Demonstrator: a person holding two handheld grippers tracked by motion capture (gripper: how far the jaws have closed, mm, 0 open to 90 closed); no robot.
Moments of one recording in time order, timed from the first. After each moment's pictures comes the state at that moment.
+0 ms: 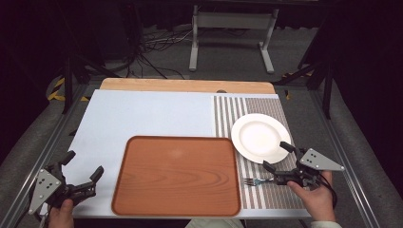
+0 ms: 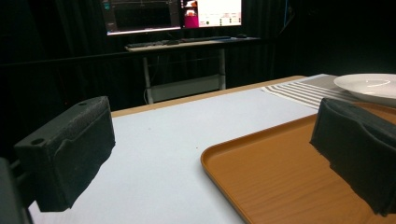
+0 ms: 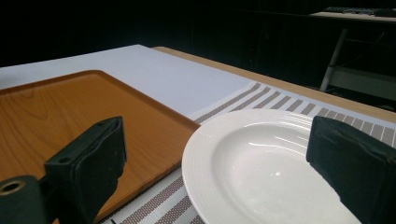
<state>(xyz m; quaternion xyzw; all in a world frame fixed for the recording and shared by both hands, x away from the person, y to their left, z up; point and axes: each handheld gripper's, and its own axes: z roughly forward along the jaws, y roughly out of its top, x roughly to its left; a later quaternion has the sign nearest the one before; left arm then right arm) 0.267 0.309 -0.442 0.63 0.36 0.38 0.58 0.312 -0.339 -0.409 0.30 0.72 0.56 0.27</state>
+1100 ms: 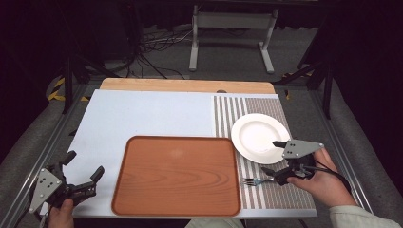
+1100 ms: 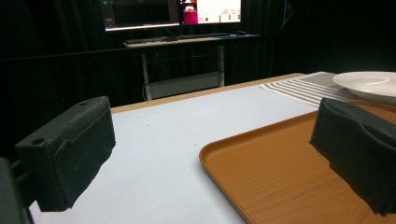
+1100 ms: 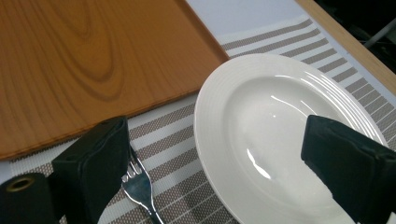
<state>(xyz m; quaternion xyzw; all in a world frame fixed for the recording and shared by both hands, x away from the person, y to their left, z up) 0.268 0.309 -0.443 0.63 0.36 0.37 0.58 0.330 -0.317 -0.366 0.20 0.89 0.34 0.22</state>
